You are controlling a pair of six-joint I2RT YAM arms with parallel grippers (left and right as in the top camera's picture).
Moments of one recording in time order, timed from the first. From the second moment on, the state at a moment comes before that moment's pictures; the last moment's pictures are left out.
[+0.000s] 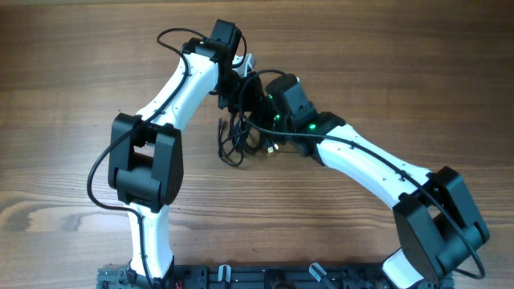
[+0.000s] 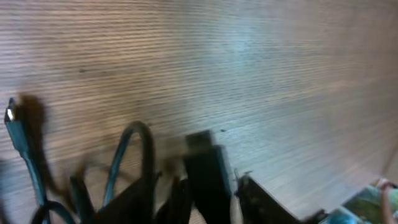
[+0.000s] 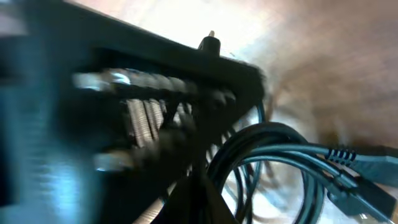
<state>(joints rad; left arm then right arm) -0.33 2.15 1.73 -0.99 0.48 -0.37 0.61 1.74 1.10 -0.17 -0.19 1.12</state>
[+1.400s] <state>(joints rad) -0.35 2.15 1.73 -1.08 0.43 -0.37 0.39 1.74 1.10 -0.49 -0.28 1.14</state>
